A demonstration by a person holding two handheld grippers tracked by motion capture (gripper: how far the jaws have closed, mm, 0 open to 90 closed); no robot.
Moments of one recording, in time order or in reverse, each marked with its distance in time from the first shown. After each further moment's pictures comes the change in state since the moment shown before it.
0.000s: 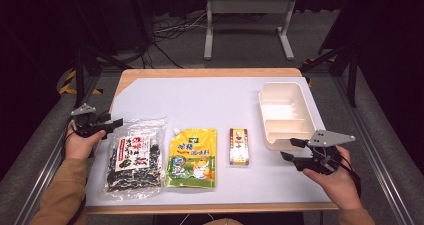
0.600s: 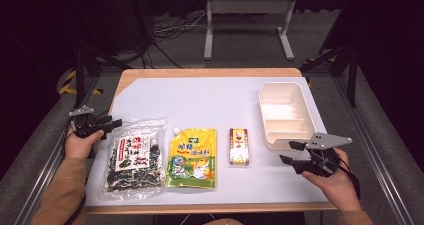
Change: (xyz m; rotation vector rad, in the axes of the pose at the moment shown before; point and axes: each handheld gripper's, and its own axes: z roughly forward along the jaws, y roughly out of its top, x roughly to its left) left arm 0.017 -0.010 0.008 -0.006 -0.052 -0.043; right arm 0.002 -0.007 0.005 0.025 0.014 0.001
